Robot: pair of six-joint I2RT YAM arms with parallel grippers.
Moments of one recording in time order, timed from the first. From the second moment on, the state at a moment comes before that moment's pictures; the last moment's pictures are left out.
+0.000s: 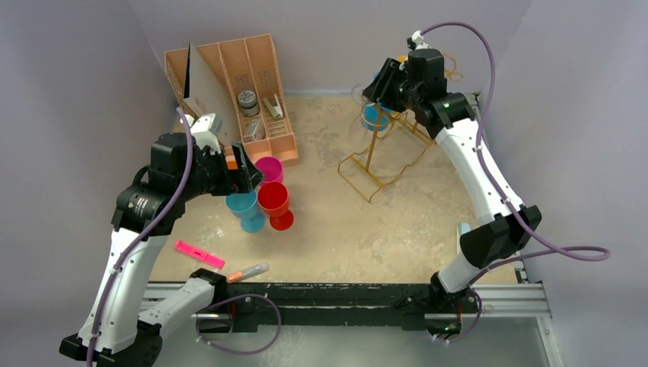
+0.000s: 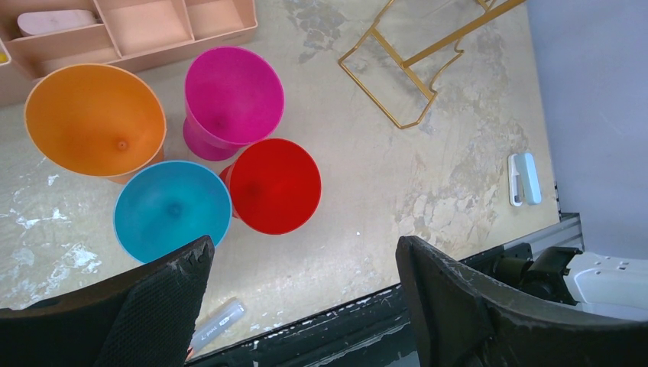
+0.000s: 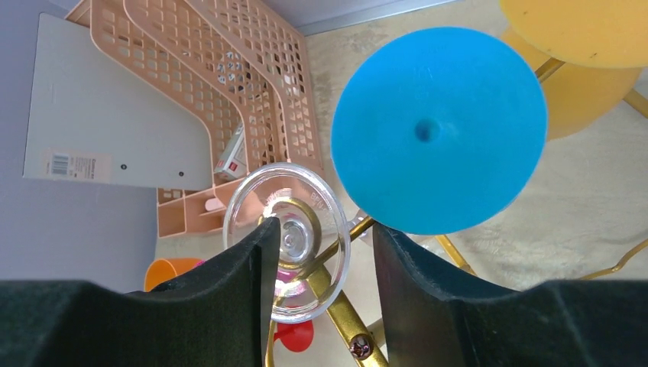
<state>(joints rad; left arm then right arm) -0.31 0.91 1.36 -1.03 0.18 -0.43 0.36 1.62 1.84 -0.67 -0.05 0.59</state>
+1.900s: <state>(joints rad) -0.31 0.93 1.36 -1.03 0.19 -0.43 0.34 1.54 1.75 -0.60 -0.09 0.78</state>
